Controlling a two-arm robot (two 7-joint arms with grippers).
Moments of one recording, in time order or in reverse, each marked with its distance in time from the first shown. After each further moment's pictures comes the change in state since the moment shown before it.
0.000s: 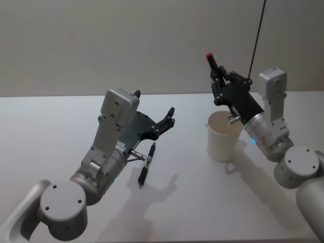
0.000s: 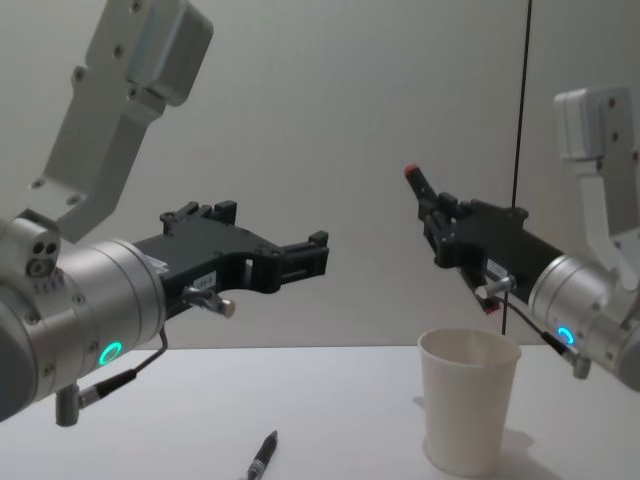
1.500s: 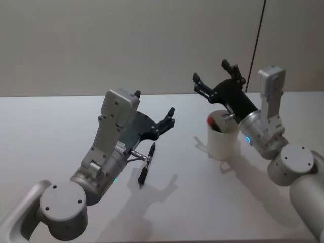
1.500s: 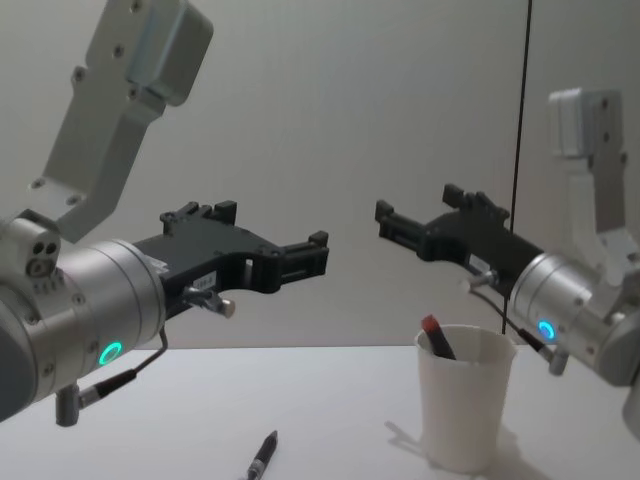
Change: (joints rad) left arm 0.000 0.000 0.000 0.000 0.000 0.000 0.000; right arm 0.049 -0.031 0.009 0.086 0.089 -0.033 0.086
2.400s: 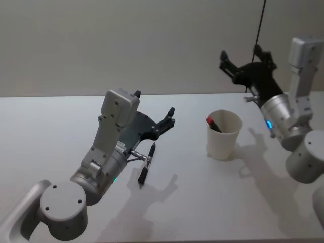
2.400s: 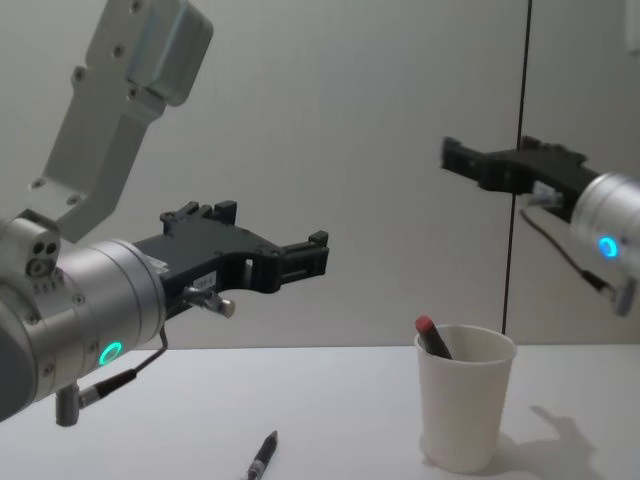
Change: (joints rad) left arm 0.000 0.000 0.000 0.000 0.000 0.000 0.000; right arm -0.223 0.064 0.026 -0.566 0.044 0.441 -0.232
